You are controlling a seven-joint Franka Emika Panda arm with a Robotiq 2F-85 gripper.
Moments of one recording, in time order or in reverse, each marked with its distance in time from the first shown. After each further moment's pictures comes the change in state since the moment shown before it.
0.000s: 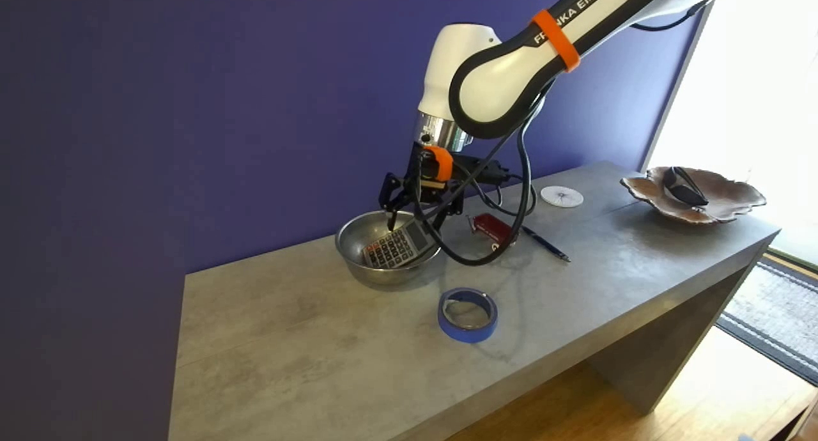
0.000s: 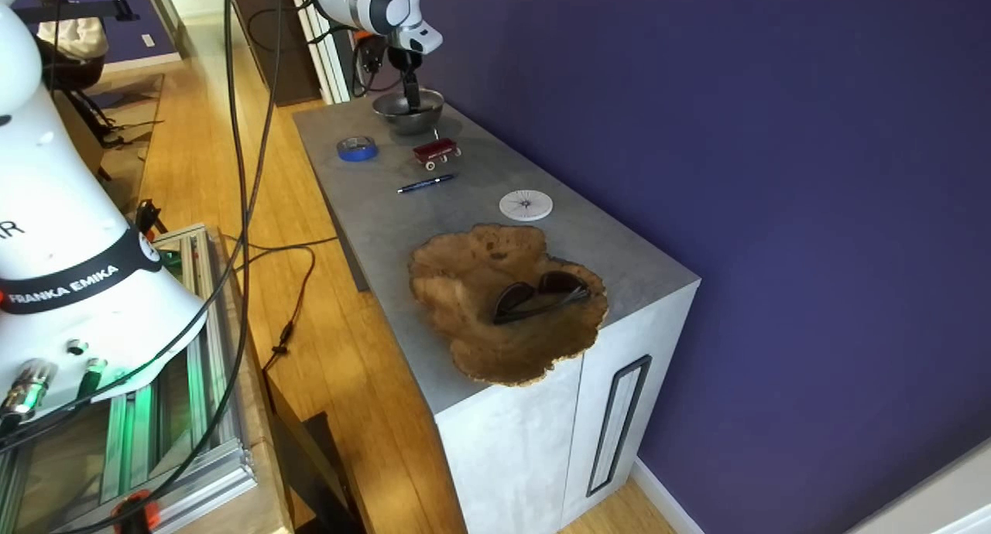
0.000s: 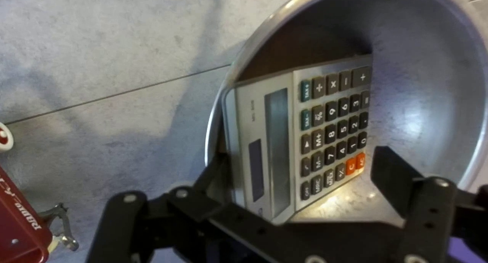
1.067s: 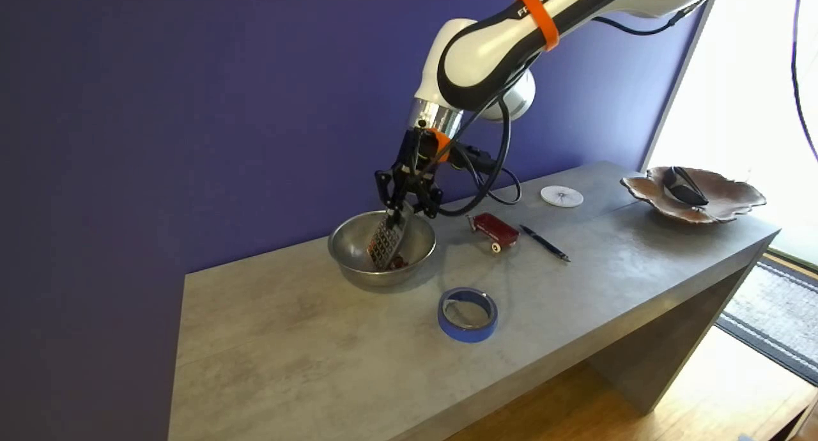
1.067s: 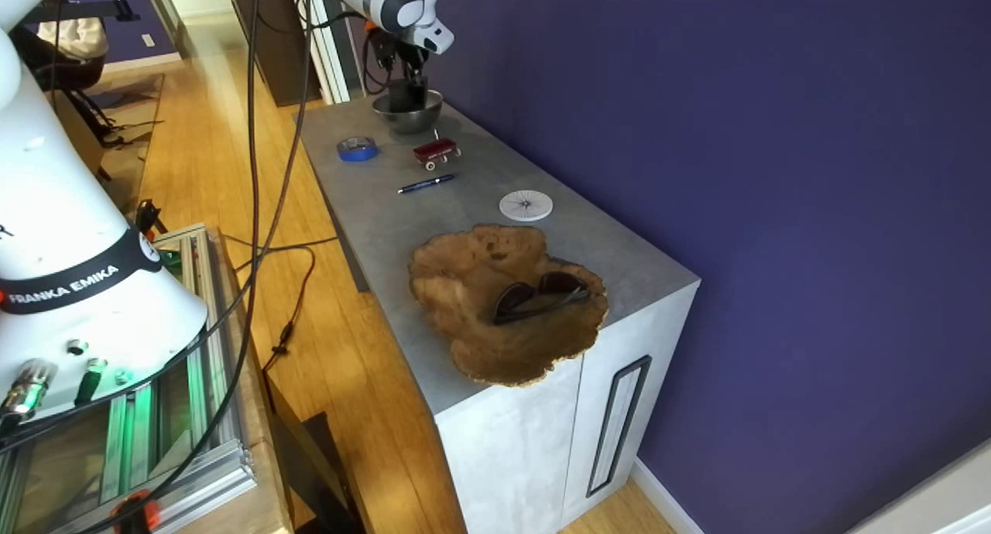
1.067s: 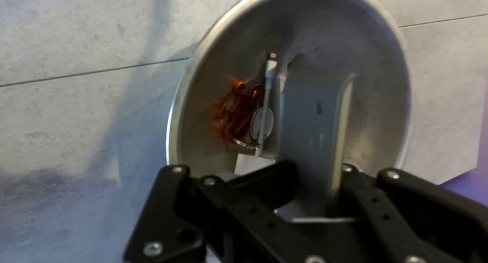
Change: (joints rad) arm -0.138 0.065 0.165 0.106 0.103 -0.034 -0.234
